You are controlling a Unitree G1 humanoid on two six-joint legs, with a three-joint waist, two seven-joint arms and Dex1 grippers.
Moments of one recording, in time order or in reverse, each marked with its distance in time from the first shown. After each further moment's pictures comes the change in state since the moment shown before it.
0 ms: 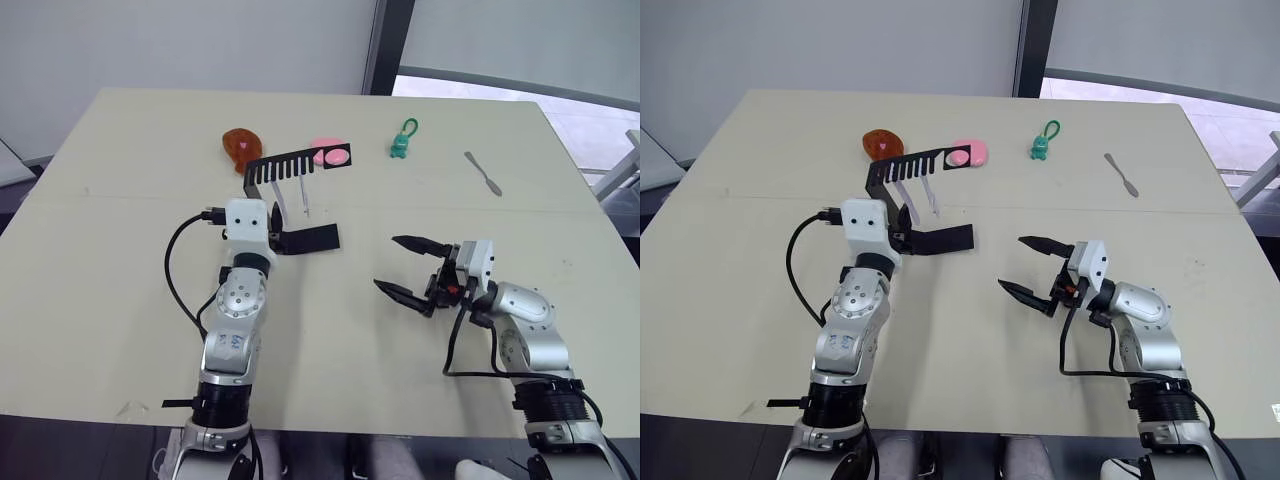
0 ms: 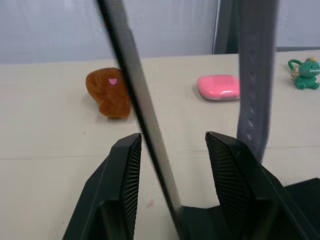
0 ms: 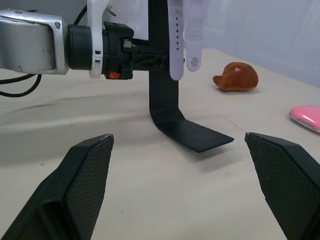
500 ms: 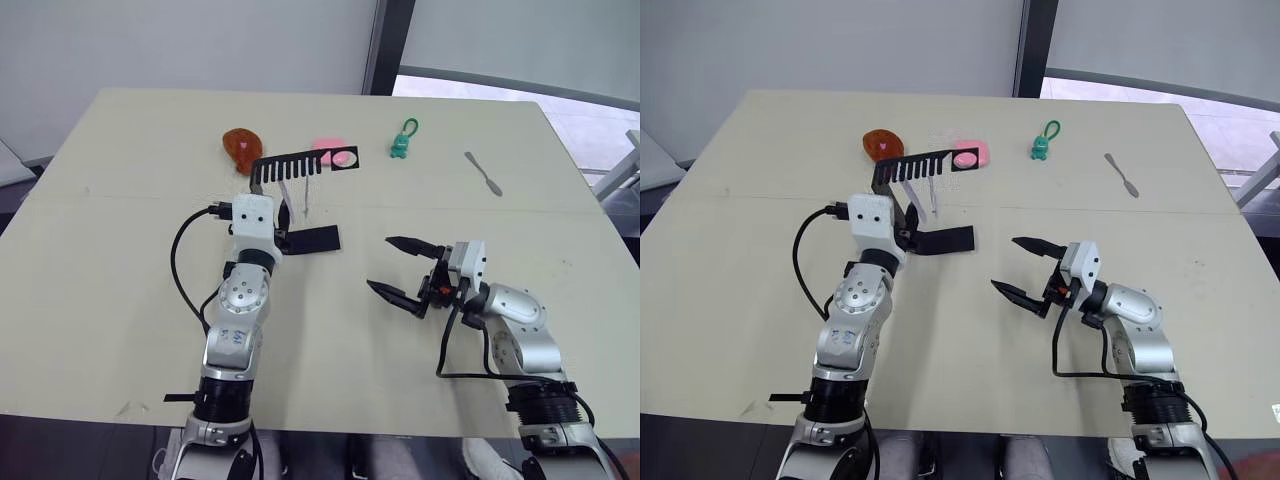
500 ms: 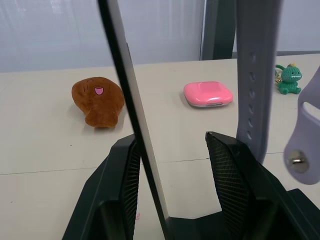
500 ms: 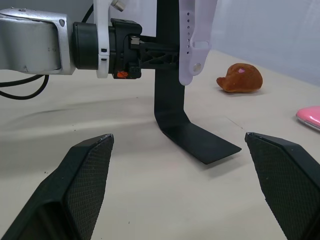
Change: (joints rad) left arm -0.025 0.002 -0.005 0.001 0.002 0.001 -0.035; right arm 0.014 0.019 0.013 -0.022 -0.005 0.018 -0.024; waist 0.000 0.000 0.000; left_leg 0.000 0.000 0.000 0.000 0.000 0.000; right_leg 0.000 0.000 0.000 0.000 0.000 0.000
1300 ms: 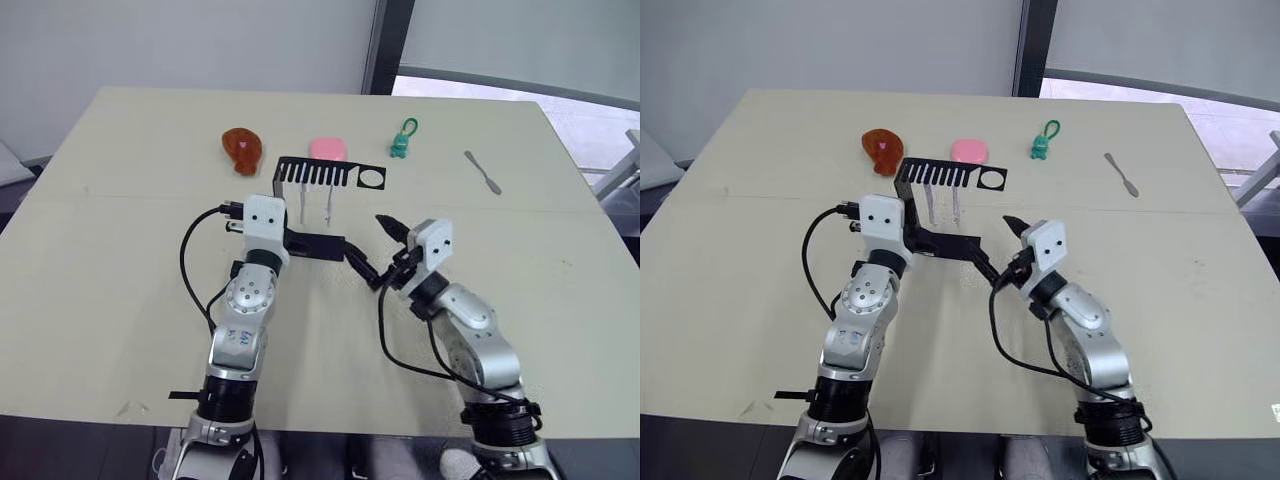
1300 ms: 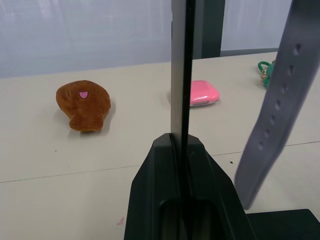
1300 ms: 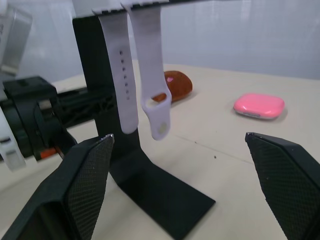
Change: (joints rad) left arm -0.004 -0.007 -0.034 0.014 0.035 -0.006 0.003; right arm 0.015 0.294 0.092 -0.392 -0.136 0.427 -0.637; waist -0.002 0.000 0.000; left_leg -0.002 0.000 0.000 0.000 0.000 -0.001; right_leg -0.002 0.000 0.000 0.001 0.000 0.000
